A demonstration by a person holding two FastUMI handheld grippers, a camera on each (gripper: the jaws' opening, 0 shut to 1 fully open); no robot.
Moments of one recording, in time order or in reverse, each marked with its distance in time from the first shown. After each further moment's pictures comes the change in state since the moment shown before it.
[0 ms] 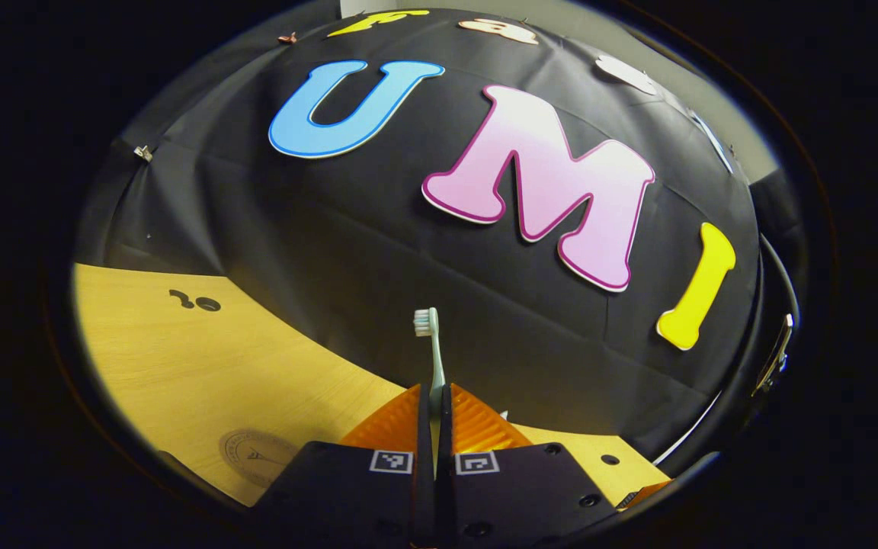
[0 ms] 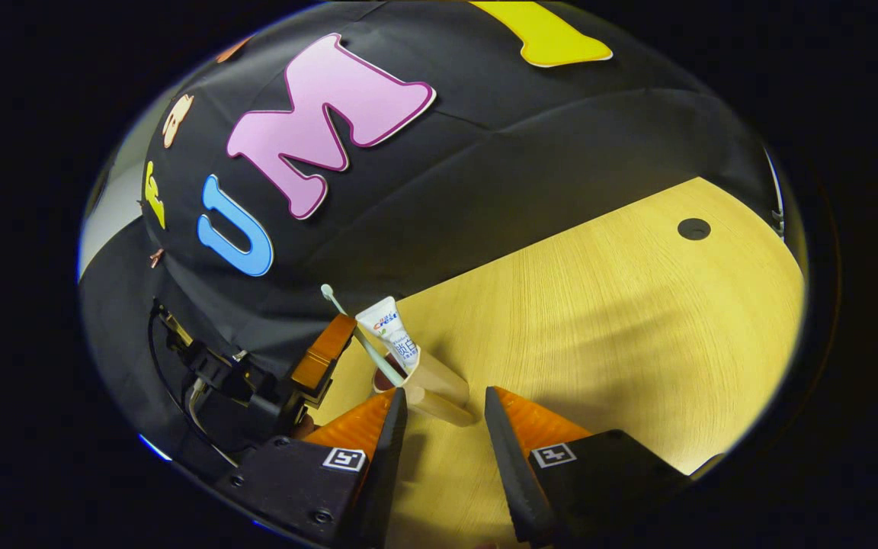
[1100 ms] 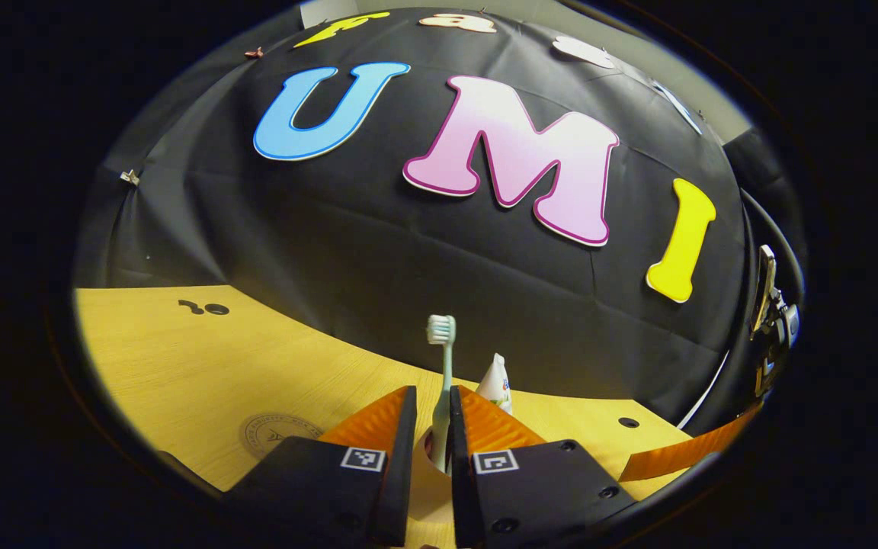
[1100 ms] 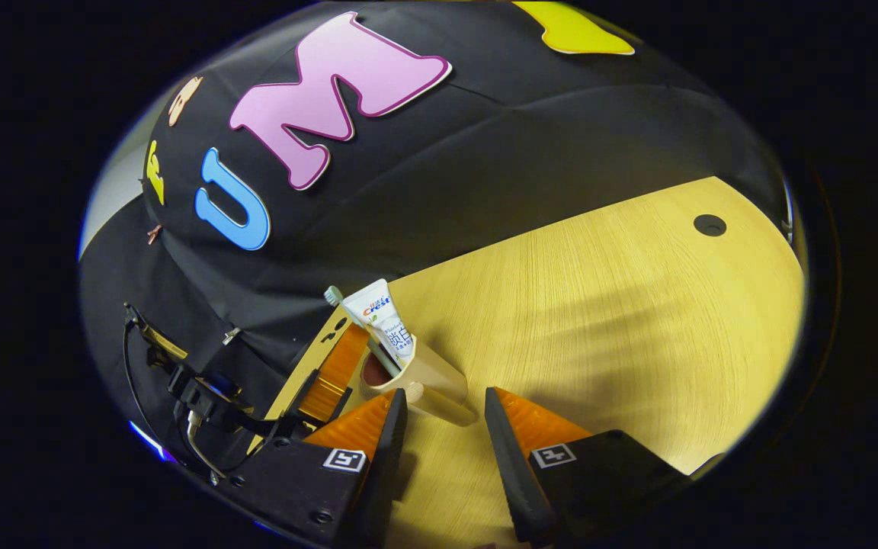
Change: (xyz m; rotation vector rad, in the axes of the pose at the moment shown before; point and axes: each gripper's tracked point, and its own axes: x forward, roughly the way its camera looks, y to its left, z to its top) left arm -0.033 0.003 -0.028 0.122 0.038 -0.010; right arm 0.022 0.003 -0.015 -0.069 0.066 0.000
